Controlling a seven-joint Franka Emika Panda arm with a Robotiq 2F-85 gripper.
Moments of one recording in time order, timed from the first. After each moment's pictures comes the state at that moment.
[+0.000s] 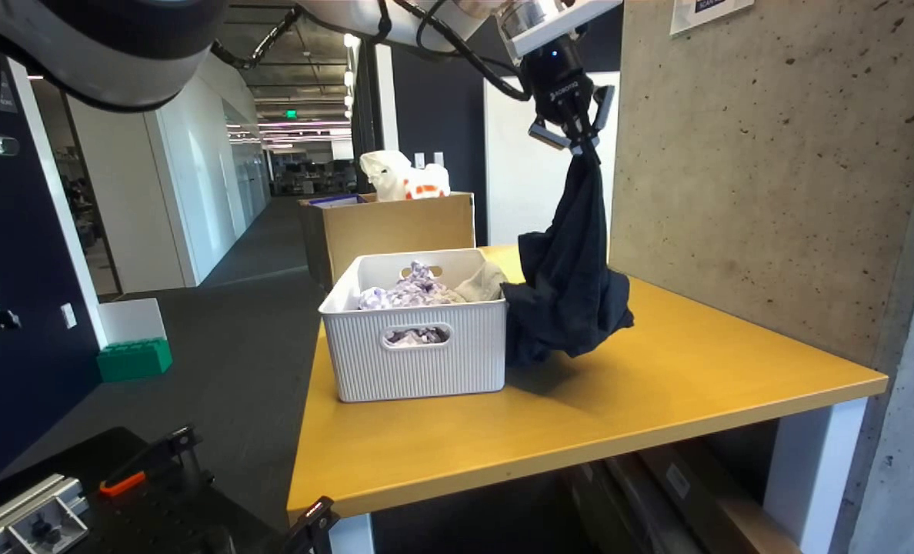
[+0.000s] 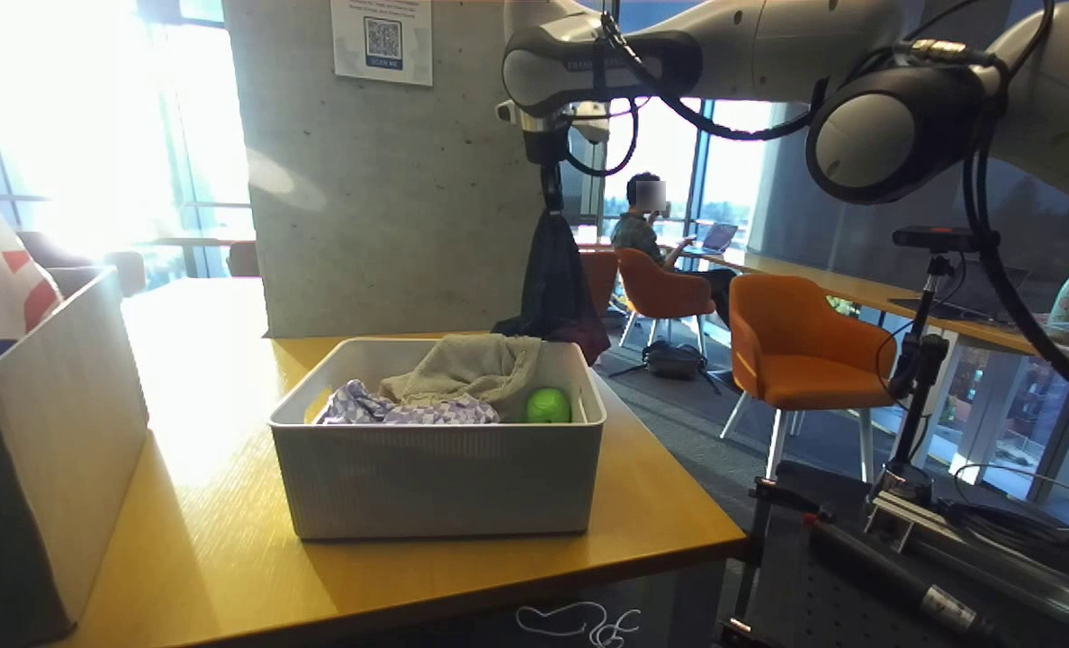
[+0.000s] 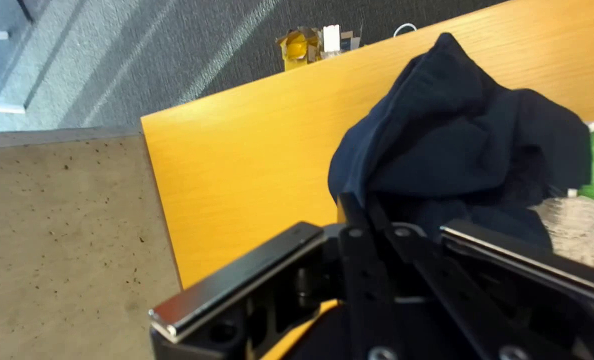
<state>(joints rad) -0.14 1.04 -0.15 -0.46 -0.29 1.67 -0.75</state>
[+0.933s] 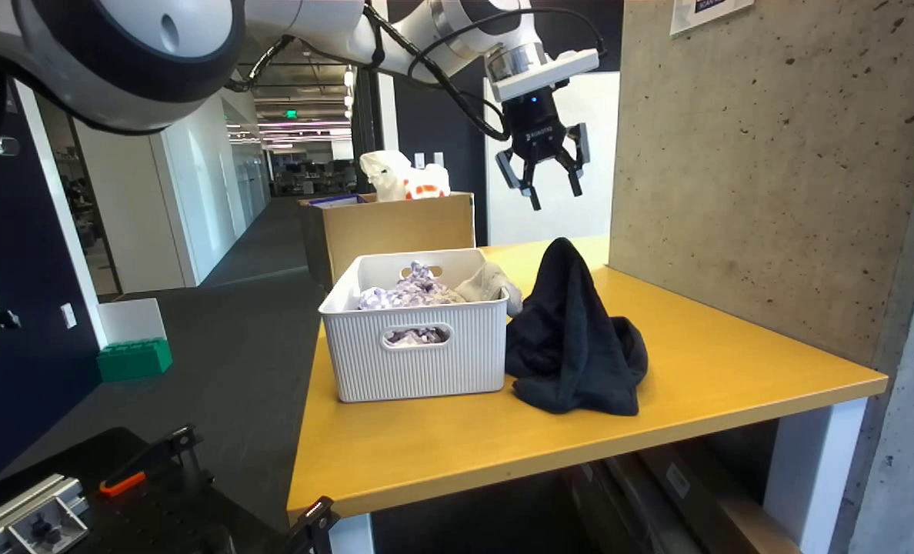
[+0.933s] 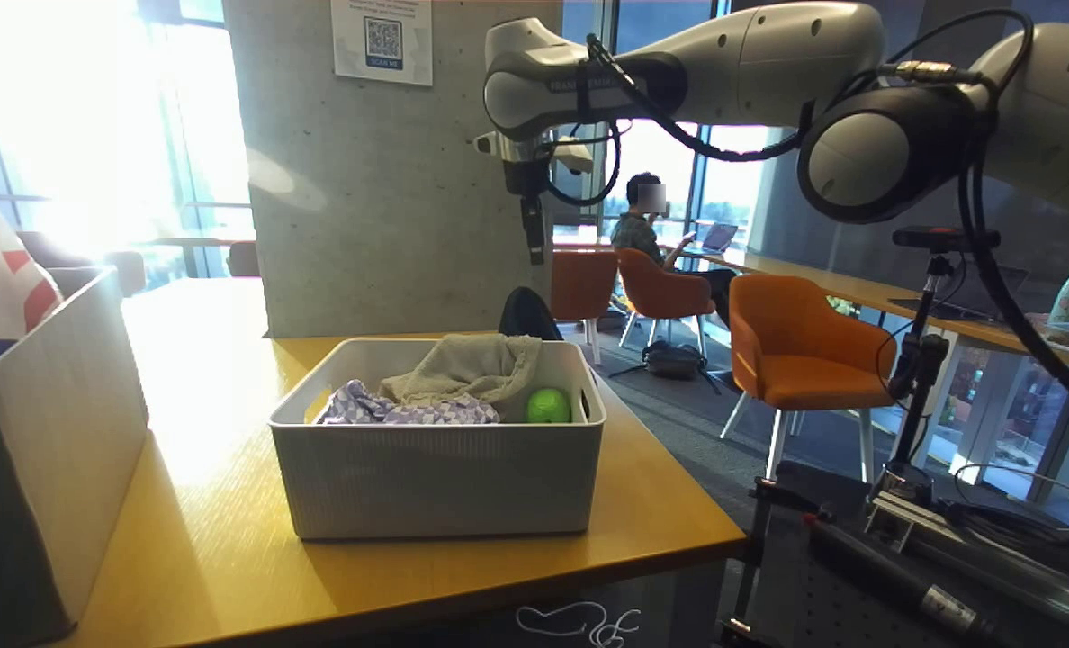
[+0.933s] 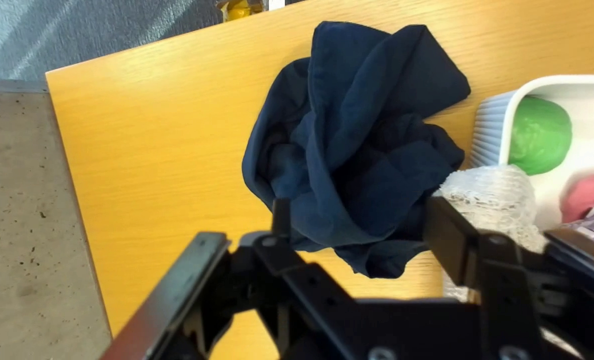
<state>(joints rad) -0.11 1.09 -0.10 -0.45 -0.24 1.65 -0.78</state>
